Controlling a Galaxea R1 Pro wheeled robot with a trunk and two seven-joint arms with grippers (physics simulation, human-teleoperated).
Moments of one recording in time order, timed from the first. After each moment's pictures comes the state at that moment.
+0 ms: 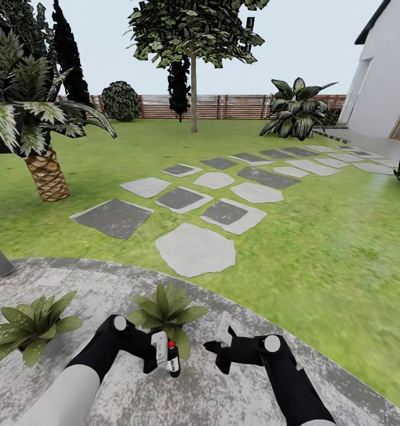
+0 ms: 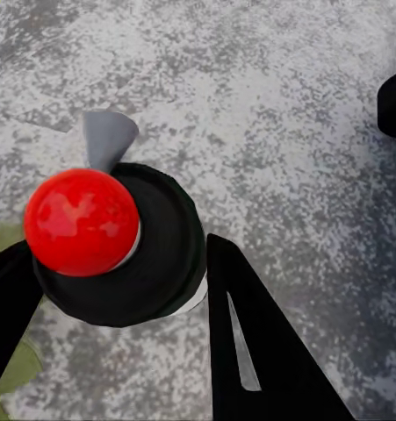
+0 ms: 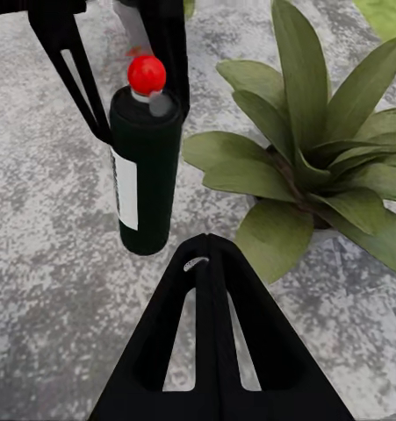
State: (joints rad) left arm -0.66 -0.05 0.14 -0.66 -0.98 -0.17 -1.26; right arm -0.41 0.17 -0.08 -1.05 0.74 -0.04 1.07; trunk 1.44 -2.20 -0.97
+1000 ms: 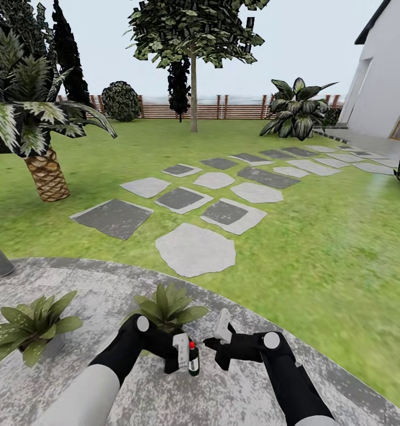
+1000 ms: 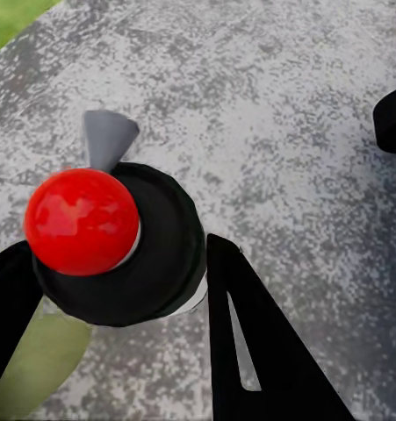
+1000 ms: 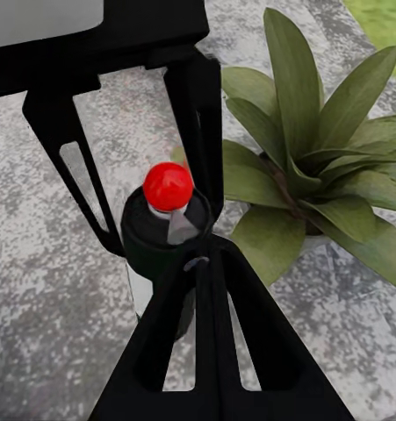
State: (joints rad) left arm -0.66 -0.14 0.01 -0.66 -0.97 -0.16 -1.18; right arm -0.42 0.17 -0.08 -1.05 0.74 -0.04 1.07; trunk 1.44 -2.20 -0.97
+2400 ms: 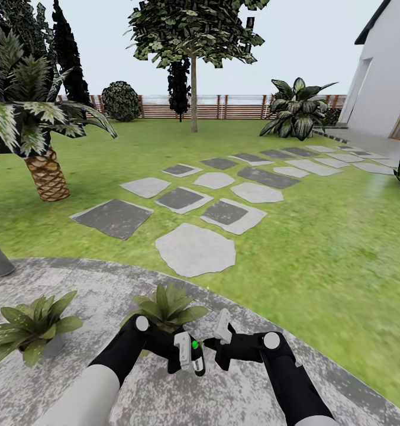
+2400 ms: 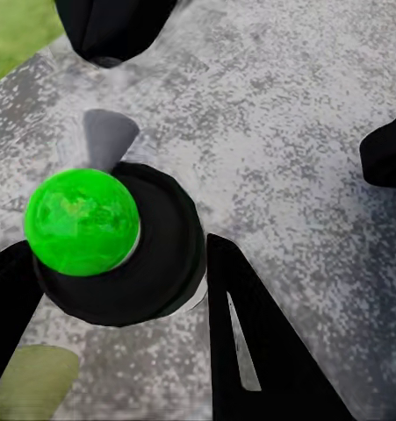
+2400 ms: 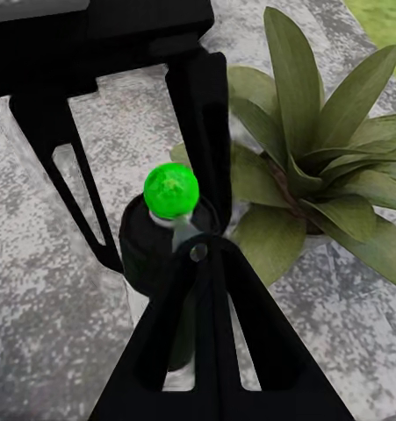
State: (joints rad) left arm -0.66 -0.14 0.01 -0.66 -0.89 -0.16 -1.20; right arm -0.42 0.17 -0.08 -1.05 0.74 -0.04 1.07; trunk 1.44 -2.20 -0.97
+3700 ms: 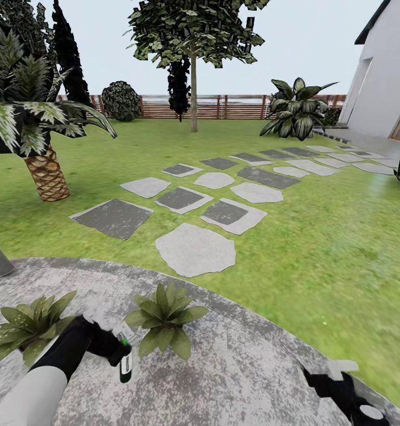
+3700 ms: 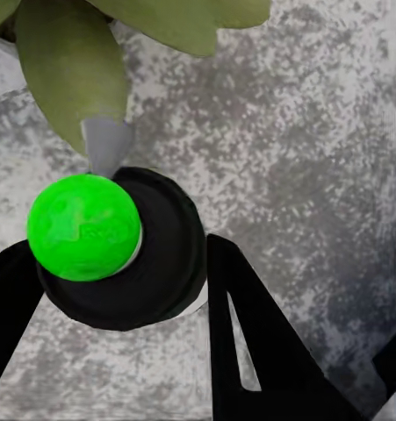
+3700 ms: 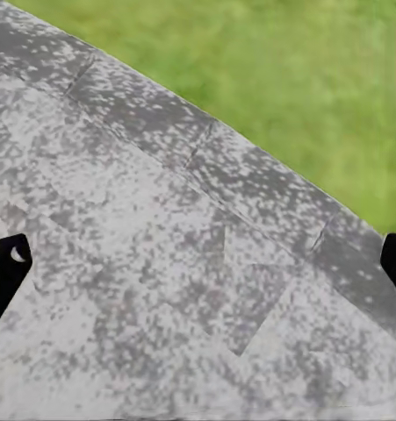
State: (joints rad) left arm -0.66 0.10 0.23 -0.65 -0.92 0.38 -1.06; right arm -0.40 -0.04 -0.90 -0.65 0.75 -0.16 0.43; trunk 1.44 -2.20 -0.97
